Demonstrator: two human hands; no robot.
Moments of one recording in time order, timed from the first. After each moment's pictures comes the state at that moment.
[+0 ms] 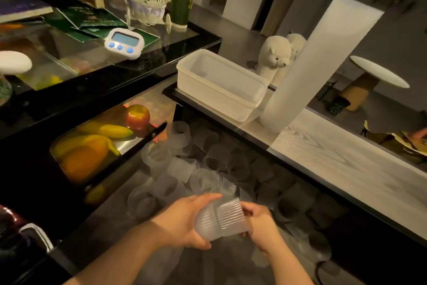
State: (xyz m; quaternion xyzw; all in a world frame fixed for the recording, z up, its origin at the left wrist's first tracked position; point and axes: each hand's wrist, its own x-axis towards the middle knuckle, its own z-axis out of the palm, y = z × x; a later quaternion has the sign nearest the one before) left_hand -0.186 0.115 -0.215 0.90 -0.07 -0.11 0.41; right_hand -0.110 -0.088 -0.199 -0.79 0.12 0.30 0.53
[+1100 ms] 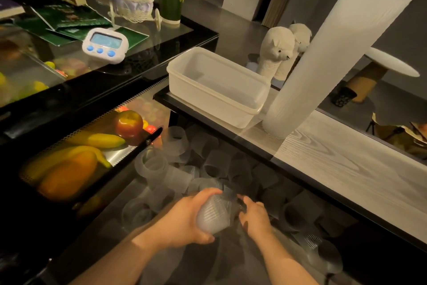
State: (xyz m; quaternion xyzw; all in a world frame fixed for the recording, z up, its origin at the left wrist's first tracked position) left_hand -0.149 0.117 -0.221 0.89 -0.04 -0.08 0.44; right_hand -0.045 -0.090 -0.258 -0.97 -0.04 0.21 0.12
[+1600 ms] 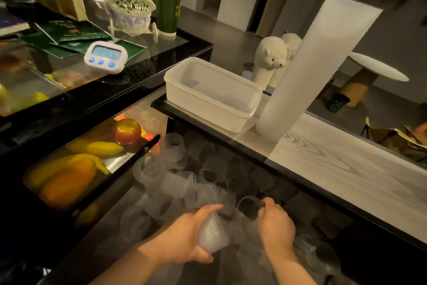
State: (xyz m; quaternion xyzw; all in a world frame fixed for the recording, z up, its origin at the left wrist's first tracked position) left_hand -0.161 0.109 -0.217 0.87 -0.06 -0.18 0.45; right_hand -0.063 -0.116 -0.227 -1.00 -0.01 -0.04 0.02
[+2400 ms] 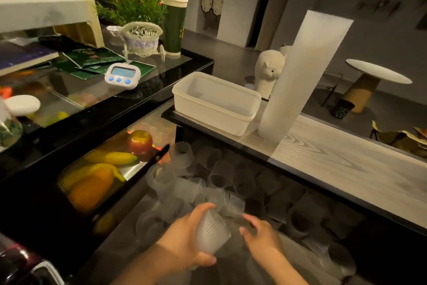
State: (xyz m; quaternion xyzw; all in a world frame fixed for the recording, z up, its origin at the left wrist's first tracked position) left_hand -0.197 0.118 -0.196 0.90 0.02 -0.13 0.42; right_hand -0.110 -0.096 -0.233 -0.94 -0.04 0.20 0.29
